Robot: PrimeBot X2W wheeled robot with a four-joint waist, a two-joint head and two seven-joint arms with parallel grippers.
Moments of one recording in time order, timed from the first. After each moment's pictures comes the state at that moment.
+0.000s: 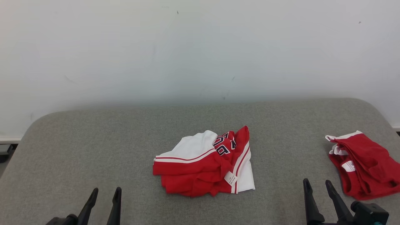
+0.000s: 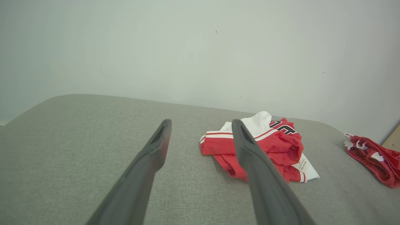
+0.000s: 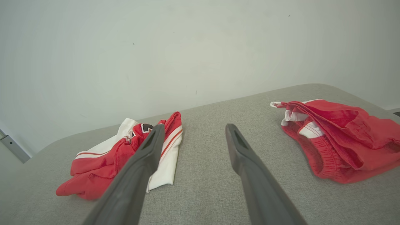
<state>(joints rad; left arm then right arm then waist) 0.00 0.29 -0.39 0.16 -0.49 0.05 -0.26 0.16 -0.12 0.10 0.04 0.44 -0.09 -0.17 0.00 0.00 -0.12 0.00</state>
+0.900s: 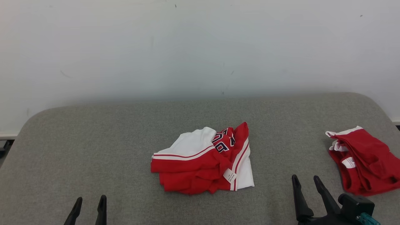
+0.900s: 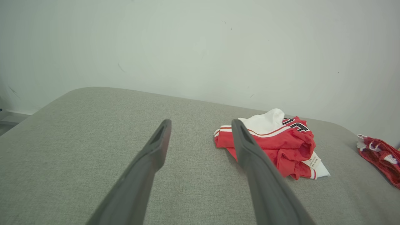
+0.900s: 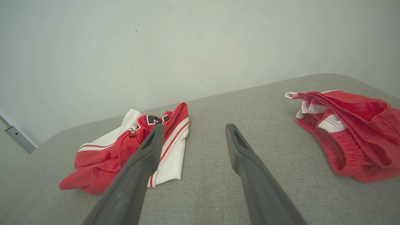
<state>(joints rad) 0.14 0.33 -0.31 0.01 -0.50 0.11 -0.24 0.11 -0.11 0.14 0.08 0.46 -0.10 -0.14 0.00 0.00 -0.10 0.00</state>
